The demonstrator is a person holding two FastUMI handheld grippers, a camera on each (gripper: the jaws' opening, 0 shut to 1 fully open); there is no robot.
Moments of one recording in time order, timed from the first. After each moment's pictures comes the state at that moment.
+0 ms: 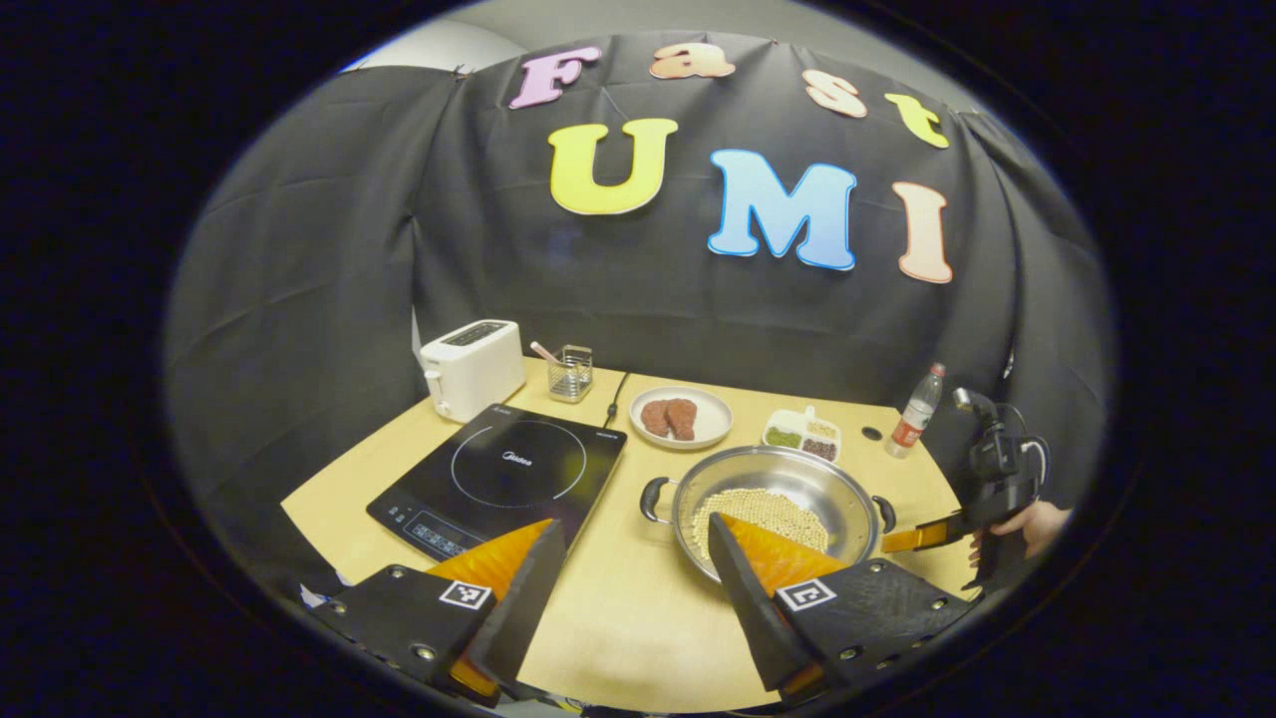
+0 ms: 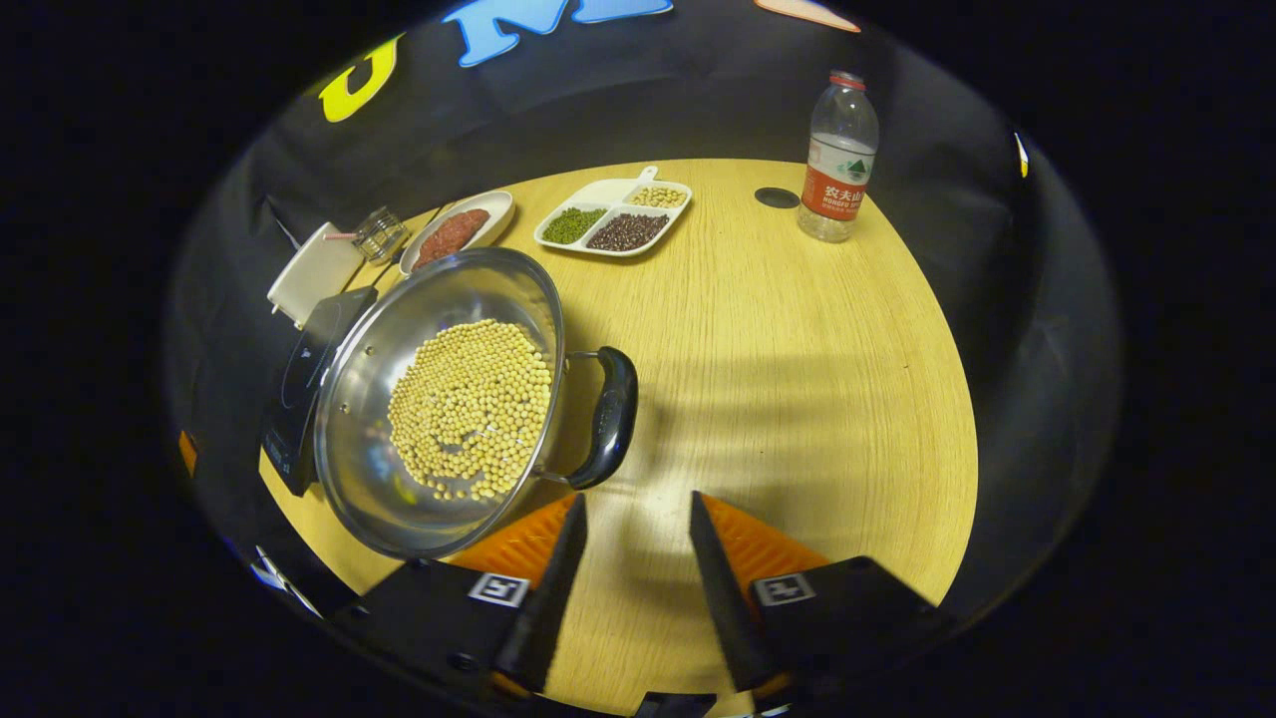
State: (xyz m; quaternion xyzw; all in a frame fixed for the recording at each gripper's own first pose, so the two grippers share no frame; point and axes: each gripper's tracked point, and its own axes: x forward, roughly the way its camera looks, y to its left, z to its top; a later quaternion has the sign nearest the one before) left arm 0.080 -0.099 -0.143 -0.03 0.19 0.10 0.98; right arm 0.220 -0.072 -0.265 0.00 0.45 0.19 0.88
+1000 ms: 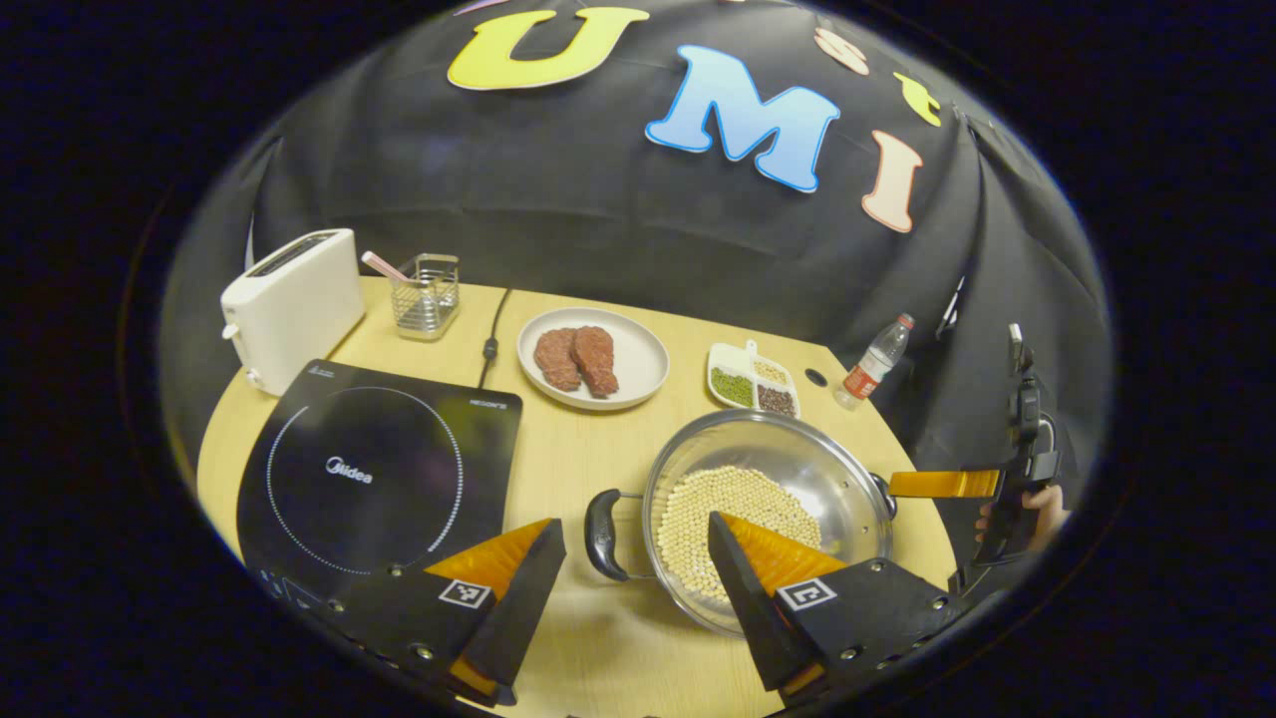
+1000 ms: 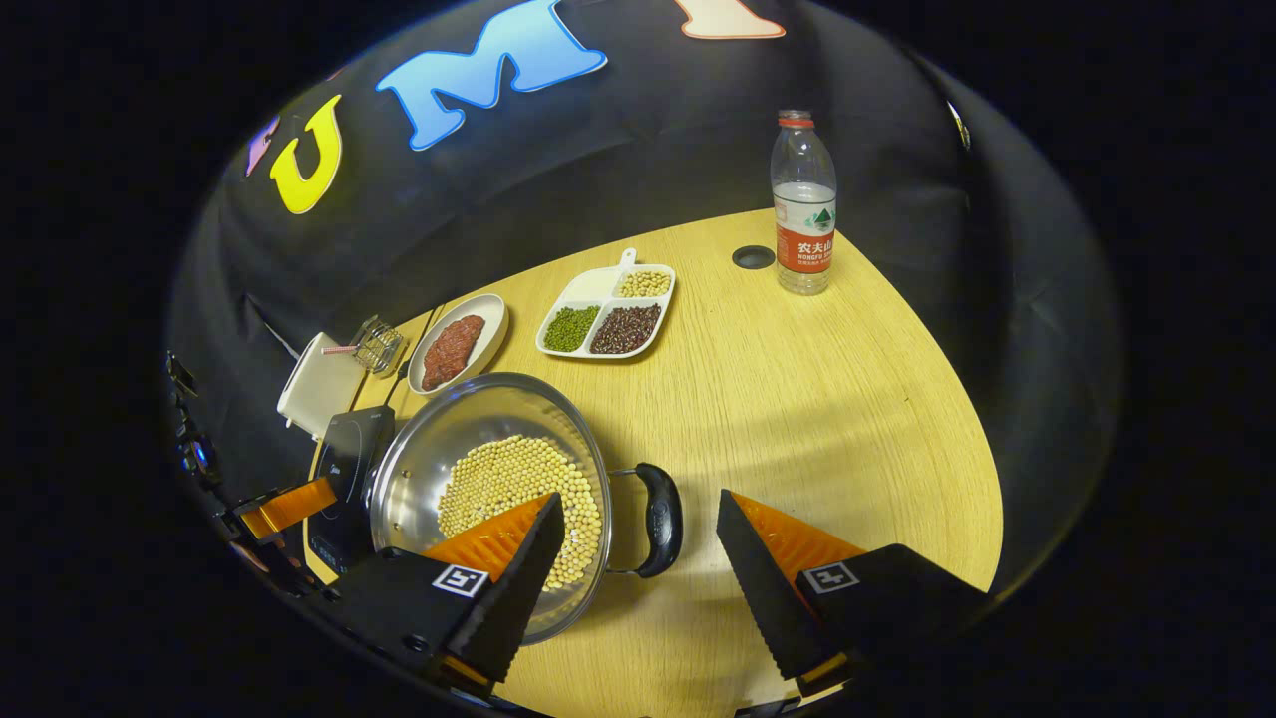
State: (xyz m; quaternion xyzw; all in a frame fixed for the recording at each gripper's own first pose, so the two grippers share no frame) left arm 0.248 -0.094 -0.249 -0.09 0.32 -0.10 0.94; right arm 0.272 -0.038 -0.236 0.10 0.38 0.14 0.91
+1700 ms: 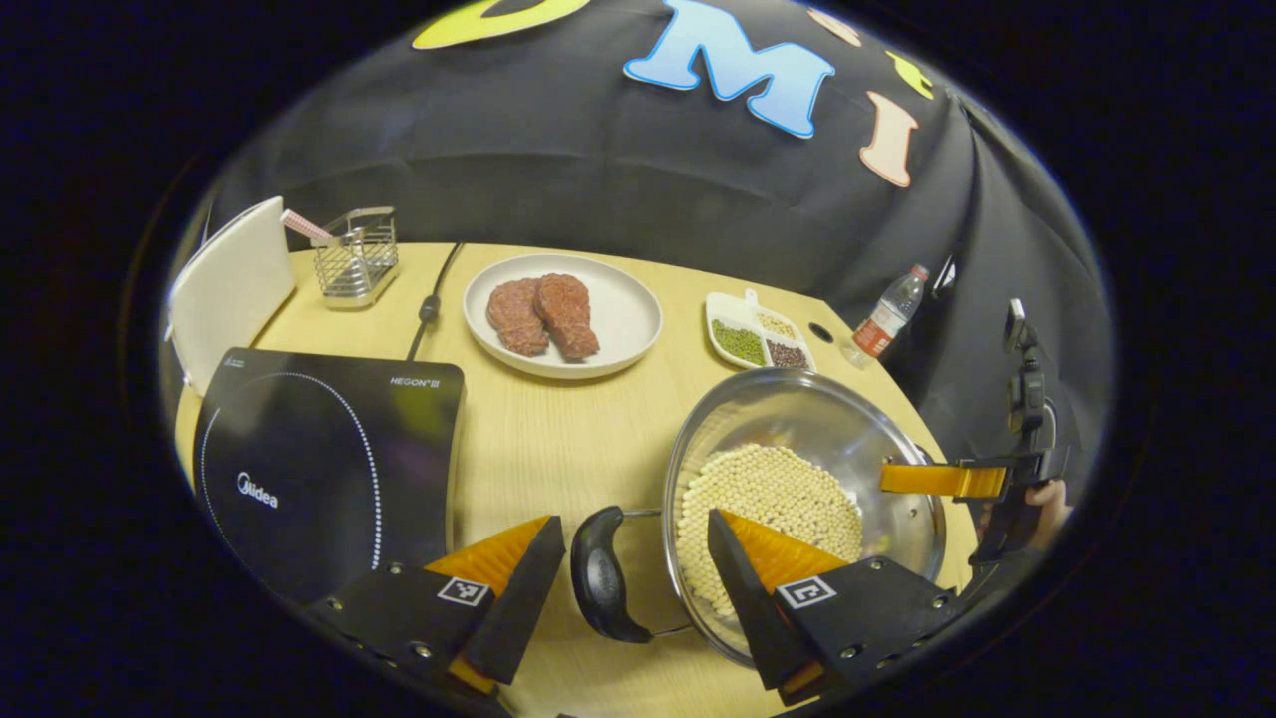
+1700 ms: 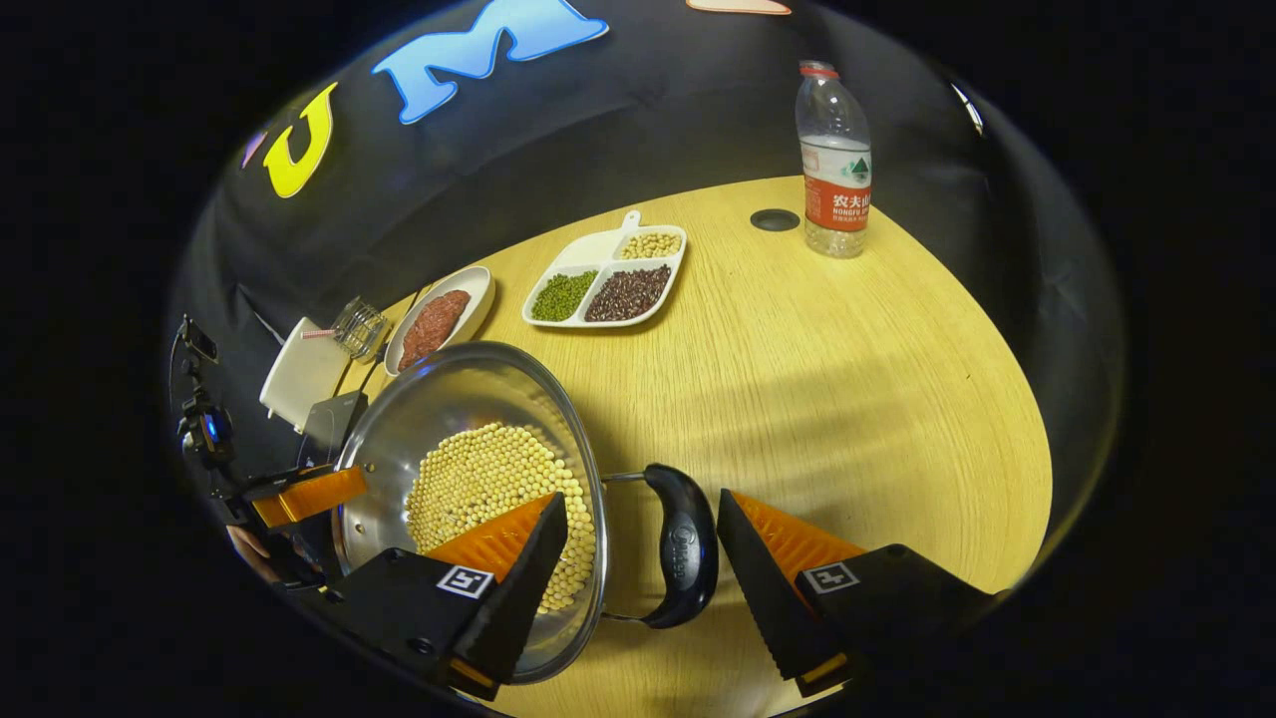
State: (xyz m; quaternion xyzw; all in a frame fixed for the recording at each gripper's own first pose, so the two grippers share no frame) left arm 0.293 -0.101 -0.322 -0.08 0.36 -0.14 0.92; right arm 0.288 -0.011 -0.290 0.10 0.40 0.15 0.90
